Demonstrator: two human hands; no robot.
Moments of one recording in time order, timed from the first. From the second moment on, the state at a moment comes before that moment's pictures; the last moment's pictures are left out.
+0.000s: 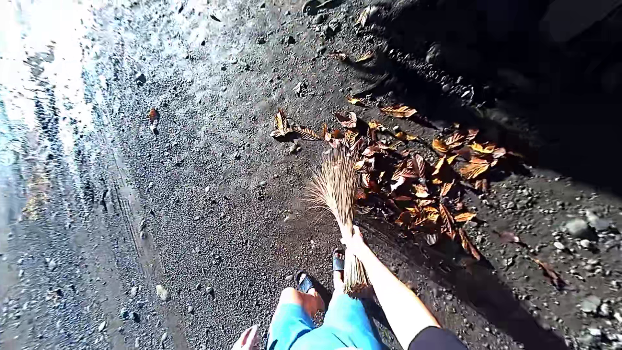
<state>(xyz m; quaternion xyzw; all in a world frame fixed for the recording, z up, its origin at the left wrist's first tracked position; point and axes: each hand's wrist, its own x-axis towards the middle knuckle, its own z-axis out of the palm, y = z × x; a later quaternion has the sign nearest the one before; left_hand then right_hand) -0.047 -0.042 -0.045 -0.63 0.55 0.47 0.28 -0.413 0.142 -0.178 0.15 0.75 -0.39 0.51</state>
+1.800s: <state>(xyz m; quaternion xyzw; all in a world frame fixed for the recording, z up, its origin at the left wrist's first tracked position) -0.415 -0.186 -0.110 -0.29 0.77 0.22 0.53 -0.421 0.204 -0.147 0.34 0.45 -0.66 0.49</state>
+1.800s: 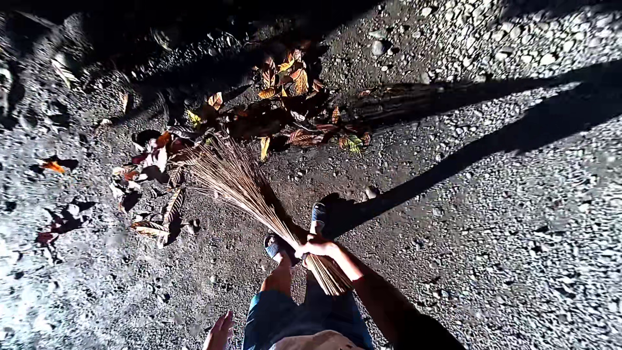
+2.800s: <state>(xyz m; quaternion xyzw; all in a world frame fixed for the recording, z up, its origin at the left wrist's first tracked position) -0.517 0.019 -0.140 -0.20 0.77 0.19 0.58 -0.326 0.476 -0.080 0.54 0.46 -0.64 0.30</state>
